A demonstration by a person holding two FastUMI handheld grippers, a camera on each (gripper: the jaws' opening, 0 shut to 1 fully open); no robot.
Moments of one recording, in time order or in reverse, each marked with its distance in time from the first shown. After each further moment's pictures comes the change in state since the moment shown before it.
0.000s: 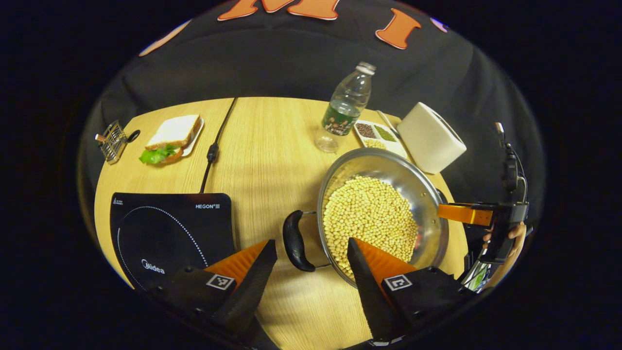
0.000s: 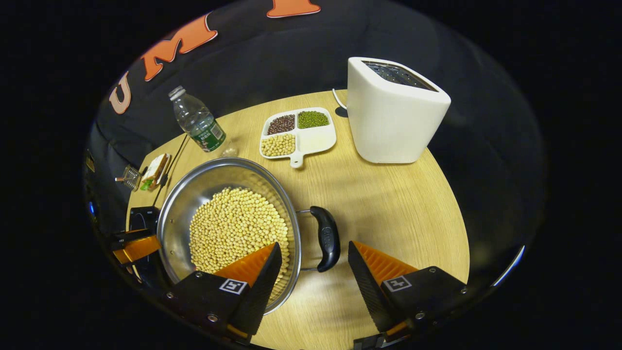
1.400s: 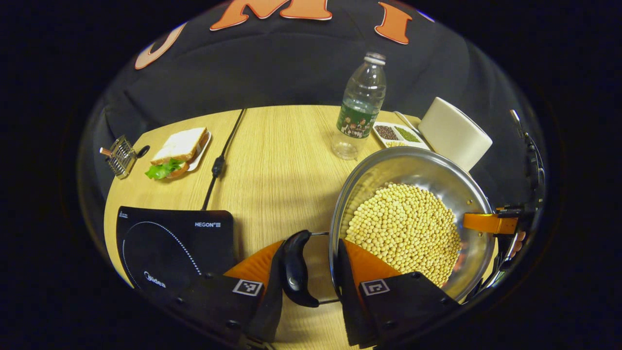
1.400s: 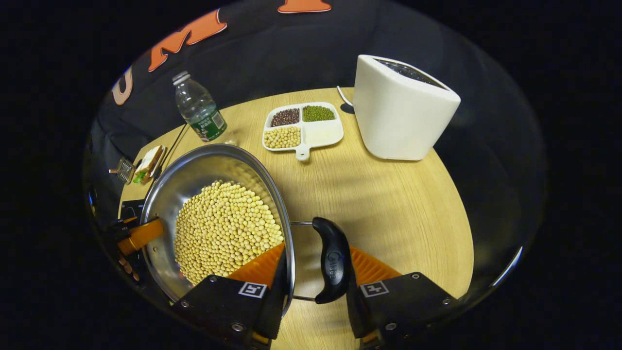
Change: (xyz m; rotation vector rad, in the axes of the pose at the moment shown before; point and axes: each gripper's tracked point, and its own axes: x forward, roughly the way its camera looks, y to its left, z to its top) left arm 0.013 0.012 0.025 0.092 -0.155 0.138; right arm 0.017 0.016 -0.004 -0.035 -0.047 0.000
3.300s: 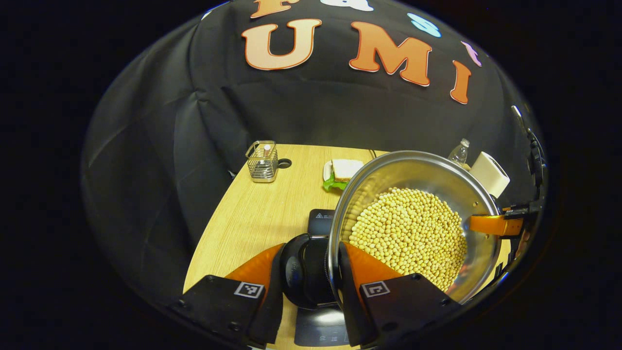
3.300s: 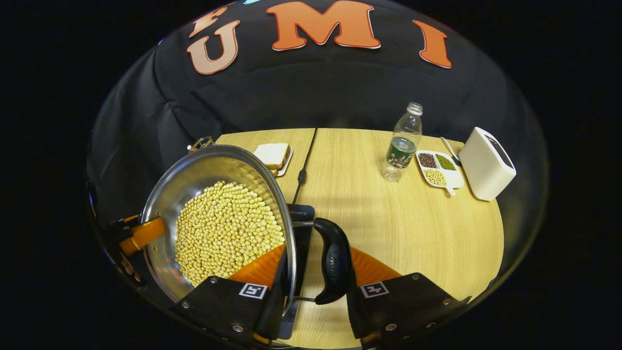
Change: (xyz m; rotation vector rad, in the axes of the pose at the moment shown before) left arm -0.215 0.332 -0.027 -0.136 -0.172 0.242; right arm 0.021 -0.026 0.042 -0.194 -0.106 0.155
